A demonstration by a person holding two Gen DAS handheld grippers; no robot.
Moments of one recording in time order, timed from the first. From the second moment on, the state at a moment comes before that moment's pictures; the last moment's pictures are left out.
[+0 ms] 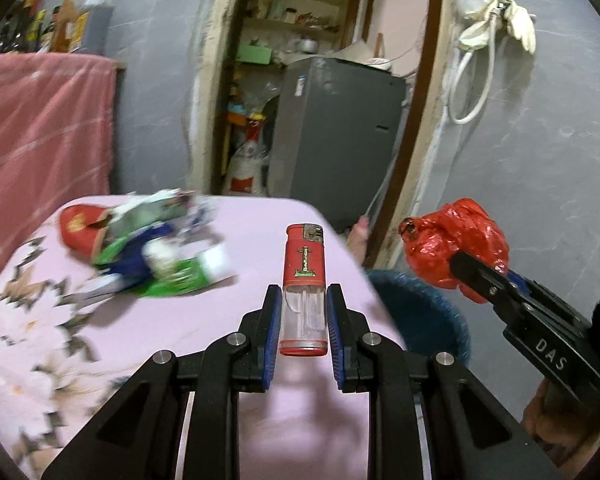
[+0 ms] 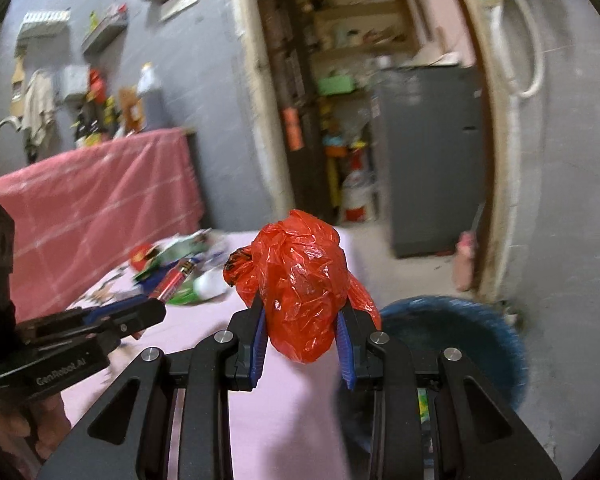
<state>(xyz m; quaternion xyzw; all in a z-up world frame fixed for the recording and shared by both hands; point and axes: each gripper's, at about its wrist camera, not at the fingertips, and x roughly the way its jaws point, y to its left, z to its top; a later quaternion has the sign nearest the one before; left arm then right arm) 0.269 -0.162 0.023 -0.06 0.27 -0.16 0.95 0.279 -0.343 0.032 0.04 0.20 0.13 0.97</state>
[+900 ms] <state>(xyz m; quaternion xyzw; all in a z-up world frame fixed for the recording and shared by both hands) 0.347 -0.307 -0.037 0.00 0.33 -0.20 0.92 0.307 -0.475 -0.038 0.12 0.23 0.02 0.97</state>
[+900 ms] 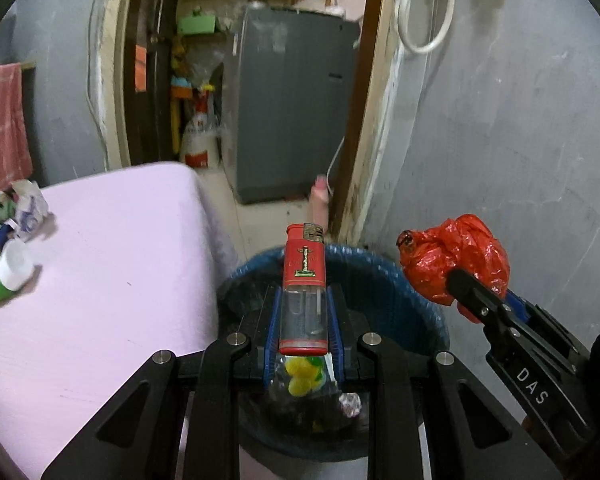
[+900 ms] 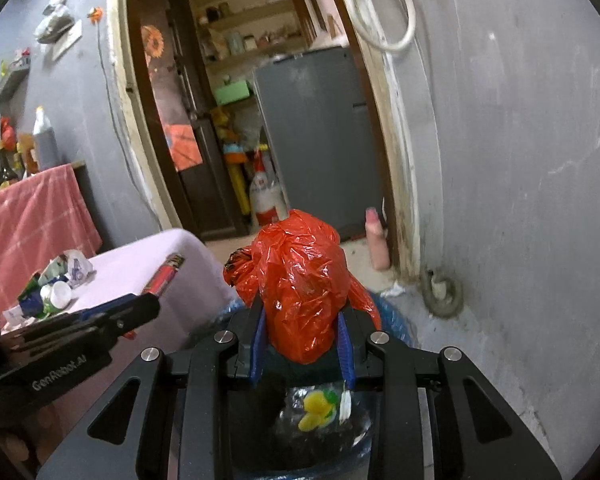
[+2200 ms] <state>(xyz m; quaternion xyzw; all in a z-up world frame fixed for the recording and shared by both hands) 0.309 -0.207 0.045 -0.07 0.21 -0.11 0.97 0.288 -0.431 0.041 0.11 0.12 0.03 0.99</state>
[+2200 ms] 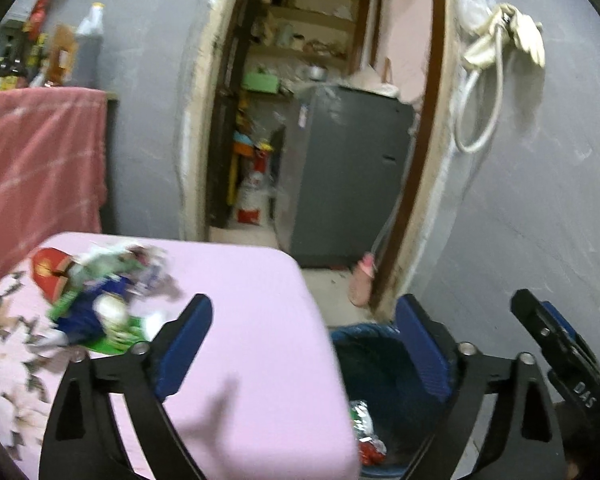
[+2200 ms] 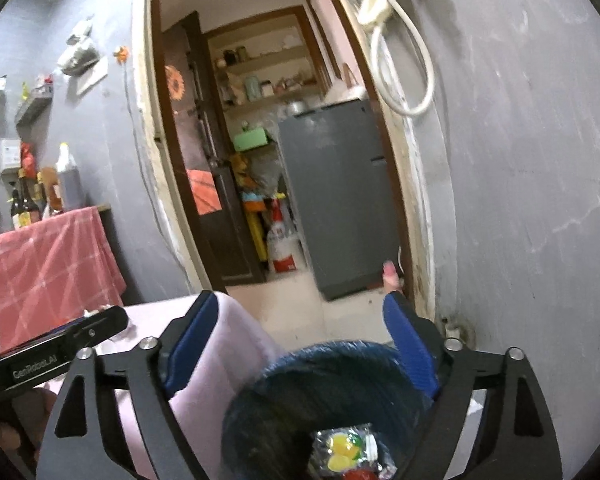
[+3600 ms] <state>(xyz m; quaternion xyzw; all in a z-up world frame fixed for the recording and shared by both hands) 0.319 0.038 0.011 -0.09 0.29 0.05 0.95 0.349 -0.234 0.043 0.01 0.21 0.18 0.96</state>
